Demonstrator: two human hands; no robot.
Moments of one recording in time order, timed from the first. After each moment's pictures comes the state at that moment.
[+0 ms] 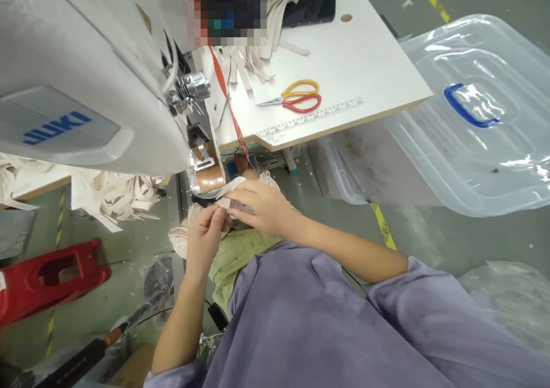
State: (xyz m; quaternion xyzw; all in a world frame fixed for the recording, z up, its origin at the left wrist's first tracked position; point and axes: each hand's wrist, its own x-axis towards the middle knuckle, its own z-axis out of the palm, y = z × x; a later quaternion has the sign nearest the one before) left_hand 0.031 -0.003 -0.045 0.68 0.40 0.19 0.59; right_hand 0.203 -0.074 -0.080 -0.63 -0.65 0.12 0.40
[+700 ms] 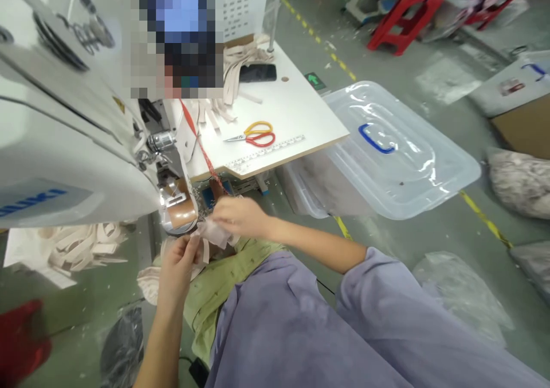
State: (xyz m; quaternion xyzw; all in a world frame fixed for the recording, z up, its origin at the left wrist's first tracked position) left_hand 0.034 0.014 -0.069 0.63 0.46 0.16 0.61; right_hand 0.256 -0.044 -0.103 -0.60 -0.71 0.08 0.37
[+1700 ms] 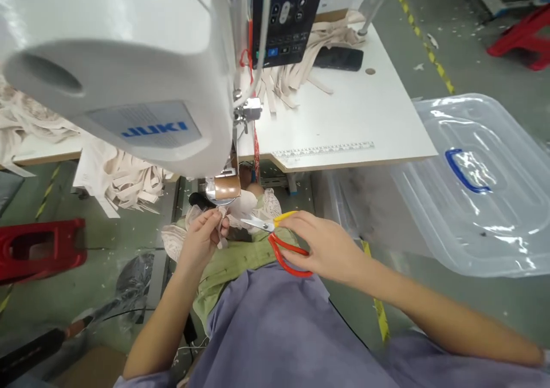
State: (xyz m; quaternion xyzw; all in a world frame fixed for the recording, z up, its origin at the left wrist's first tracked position) left_hand 0.017 0.007 -0.053 0.37 0.43 0.24 0.79; right_hand 0.249 -0.138 -0.036 -0.67 -0.68 0.23 0.19
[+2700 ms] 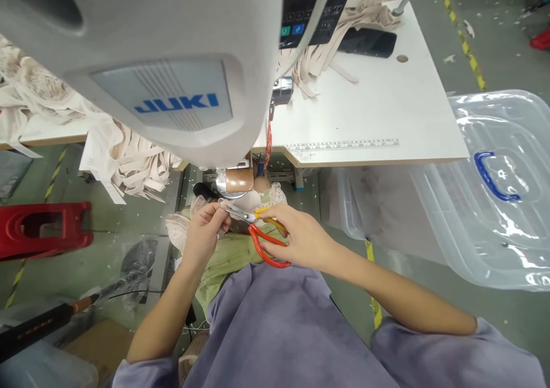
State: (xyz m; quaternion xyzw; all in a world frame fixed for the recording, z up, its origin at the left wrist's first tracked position) left_hand 0.007 0.007 -0.064 0.47 0.46 0.26 0.70; right_hand 0.212 -0.097 -0.055 -0.64 -0.64 0.32 0.27
